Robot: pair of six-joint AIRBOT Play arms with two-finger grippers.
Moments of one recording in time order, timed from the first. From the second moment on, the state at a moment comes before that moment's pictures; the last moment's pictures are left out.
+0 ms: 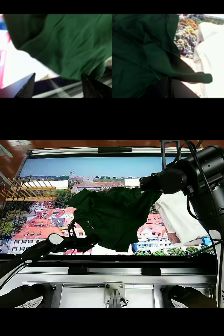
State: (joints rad) left arm -0.47 -1.23 0.54 0.45 -0.52 -1.48; right arm 0.51 -1.27 1.70 1.25 -1.36 -1.27
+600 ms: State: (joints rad) left arm -0.49 -1.19 0.64 0.49 -0.50 -1.39; right arm 0.51 -1.26 1.70 1.24 -1.36 -1.26
